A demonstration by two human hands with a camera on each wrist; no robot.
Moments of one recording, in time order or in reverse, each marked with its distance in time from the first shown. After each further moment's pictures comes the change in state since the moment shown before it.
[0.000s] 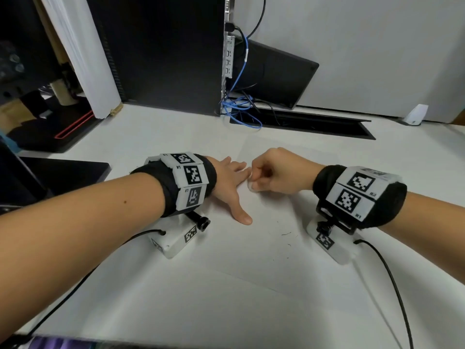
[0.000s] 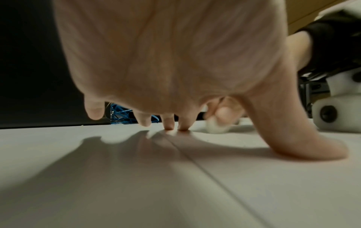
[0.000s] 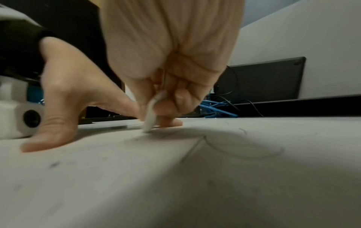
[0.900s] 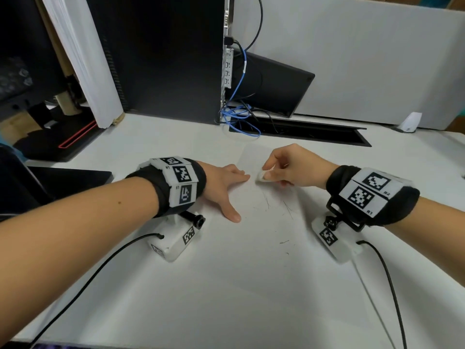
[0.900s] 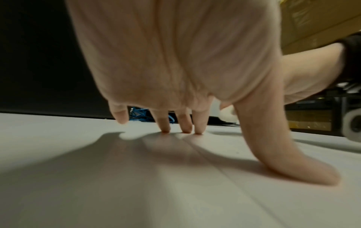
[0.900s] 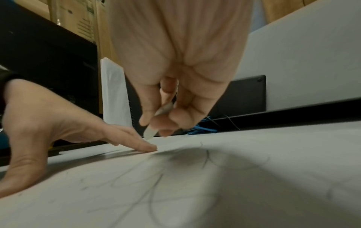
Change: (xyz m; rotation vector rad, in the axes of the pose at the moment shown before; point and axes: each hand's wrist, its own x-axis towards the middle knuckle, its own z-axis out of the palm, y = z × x) left_hand 0.004 -0.019 -0.001 -0.164 0.018 0.079; right_hand -0.004 0.021 -0.018 0.145 0.164 0.149
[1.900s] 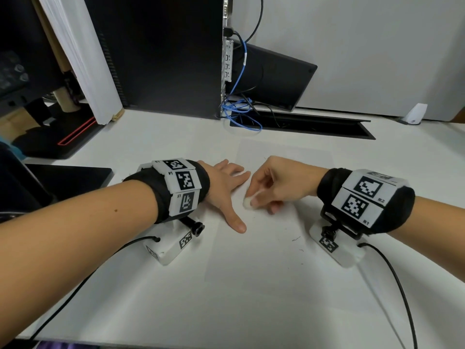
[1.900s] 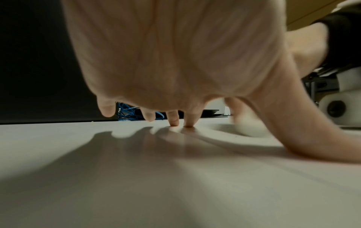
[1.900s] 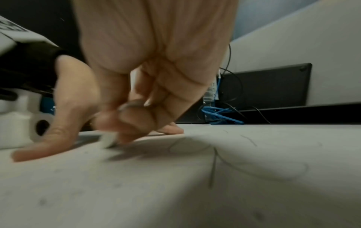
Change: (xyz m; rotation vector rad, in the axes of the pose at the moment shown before) left_hand -0.003 0.006 0.009 0.168 -0.019 -0.063; right_hand -0.012 -0.020 0.021 0.050 -0.287 -0.080
